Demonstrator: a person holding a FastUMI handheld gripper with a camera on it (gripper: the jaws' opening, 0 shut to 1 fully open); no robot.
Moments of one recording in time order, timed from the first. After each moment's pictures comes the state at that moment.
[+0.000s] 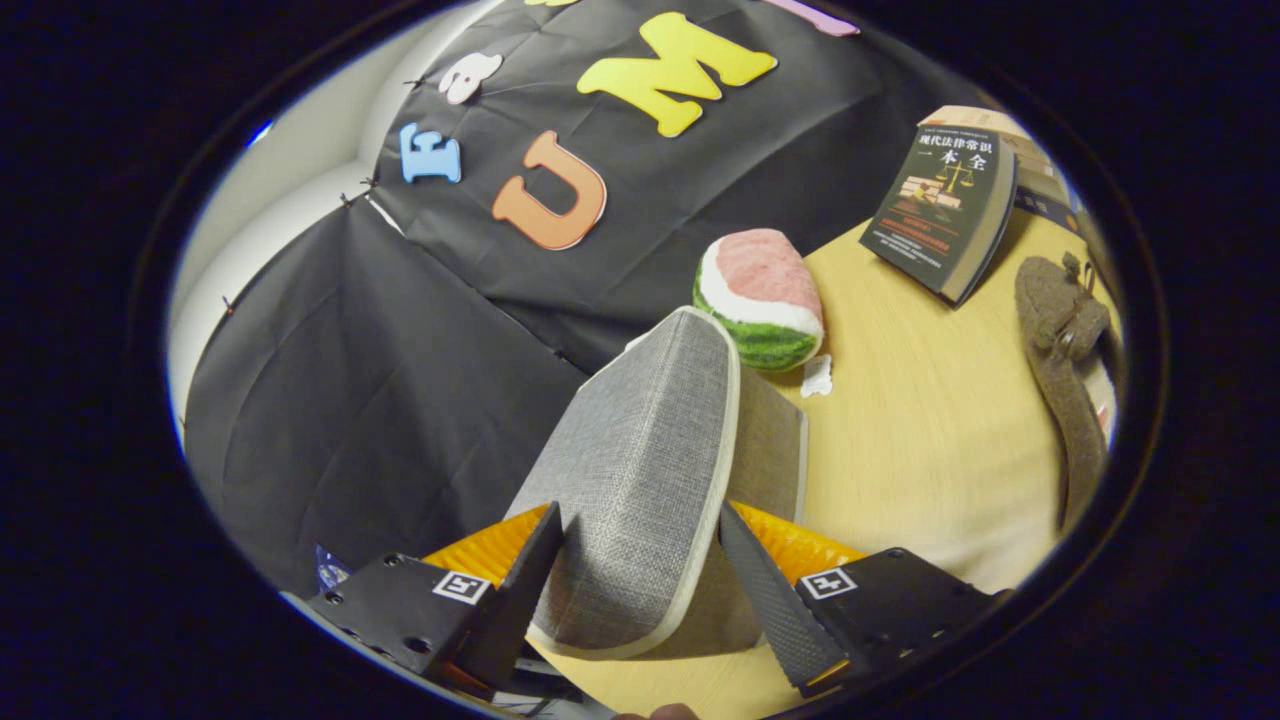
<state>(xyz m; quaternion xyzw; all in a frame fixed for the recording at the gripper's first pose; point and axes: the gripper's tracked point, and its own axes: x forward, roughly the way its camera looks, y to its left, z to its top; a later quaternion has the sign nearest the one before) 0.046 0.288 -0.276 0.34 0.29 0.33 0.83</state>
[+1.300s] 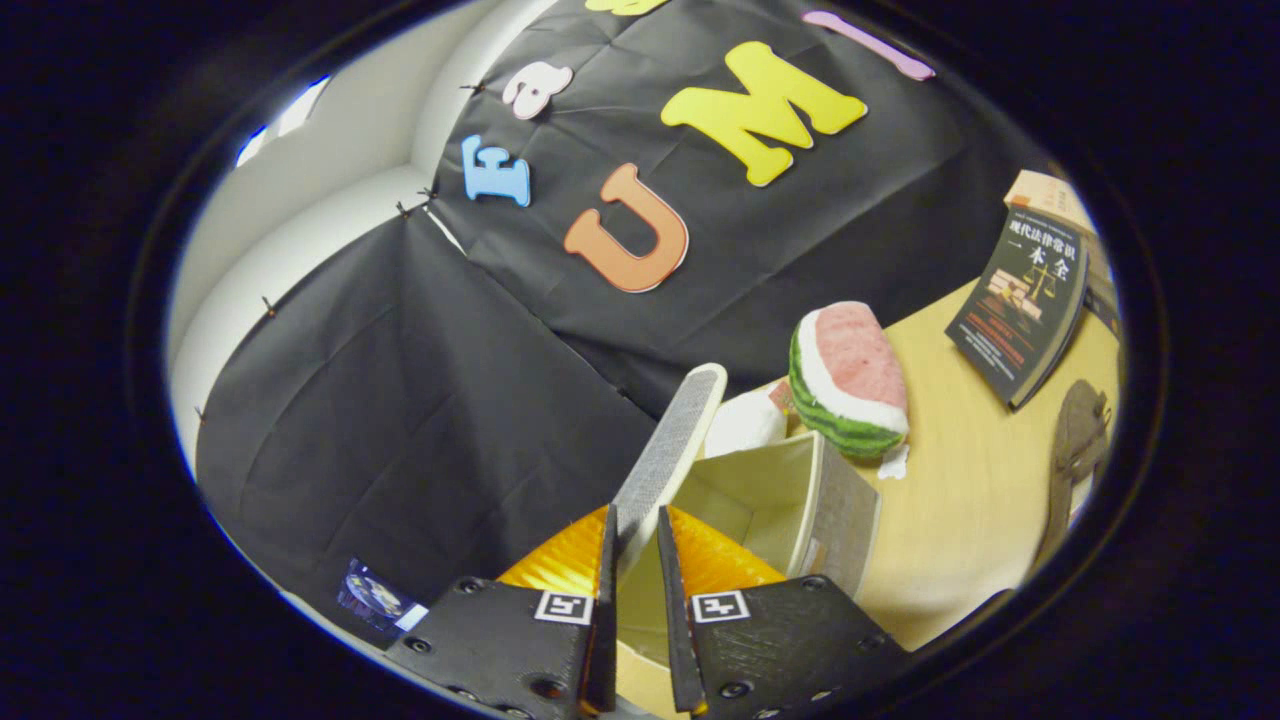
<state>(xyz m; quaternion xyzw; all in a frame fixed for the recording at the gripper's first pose) 0.063 0.316 -0.144 0.32 0.22 0.38 0.84</state>
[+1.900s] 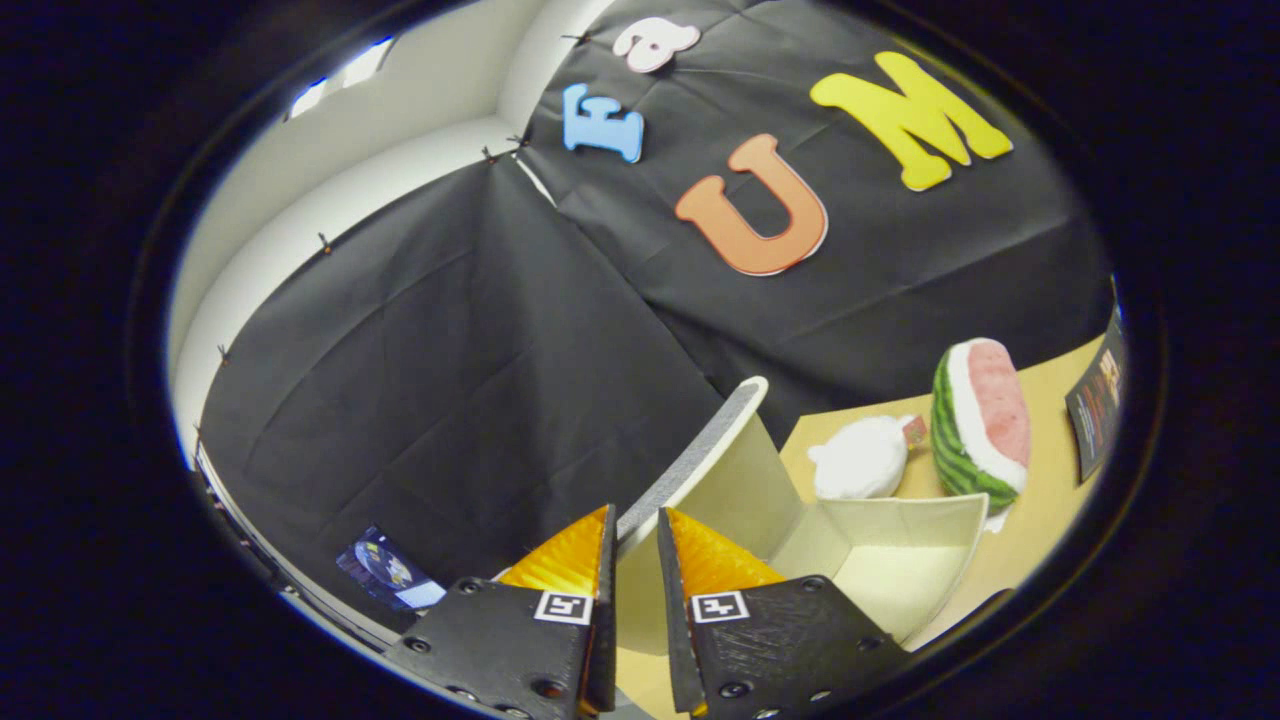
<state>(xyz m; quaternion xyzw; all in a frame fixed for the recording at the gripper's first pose) 0.051 0.447 -0.063 0.23 0.20 0.48 0.82</state>
